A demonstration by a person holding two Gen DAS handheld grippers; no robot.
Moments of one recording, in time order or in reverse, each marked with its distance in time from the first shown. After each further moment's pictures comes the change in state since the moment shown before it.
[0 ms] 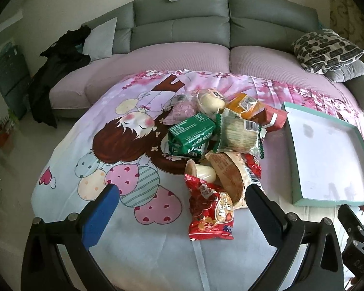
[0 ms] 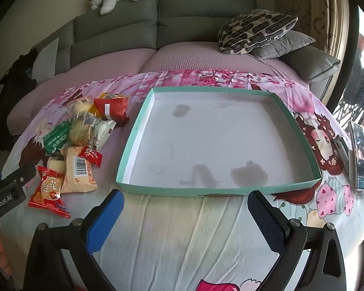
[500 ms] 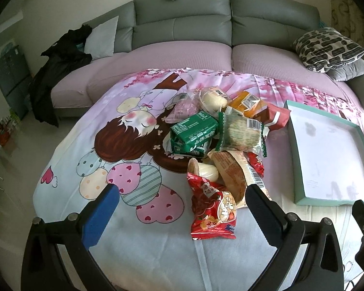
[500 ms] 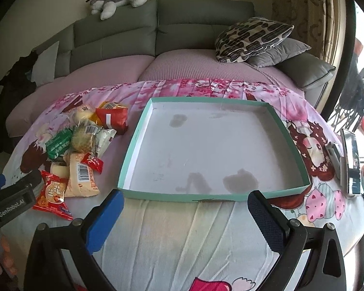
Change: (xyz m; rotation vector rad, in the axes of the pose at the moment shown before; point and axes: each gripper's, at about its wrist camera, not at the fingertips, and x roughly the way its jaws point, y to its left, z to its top) left arm 0.002 0.001 0.001 -0.004 0.013 0.013; right arm -0.020 -0.003 0.007 -0.003 -0.033 -0.014
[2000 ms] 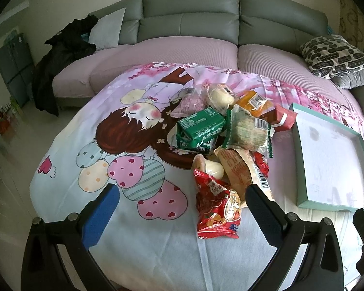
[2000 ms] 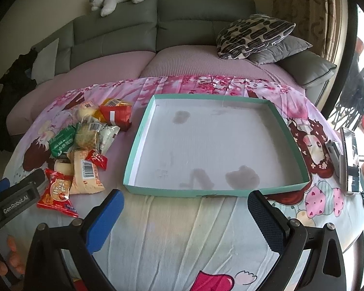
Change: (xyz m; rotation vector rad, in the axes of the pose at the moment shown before) left arm 0.008 0.011 -0.002 -0.055 0.027 -0.013; right arm -0.002 0.007 0.002 -0.011 0.038 -0.002
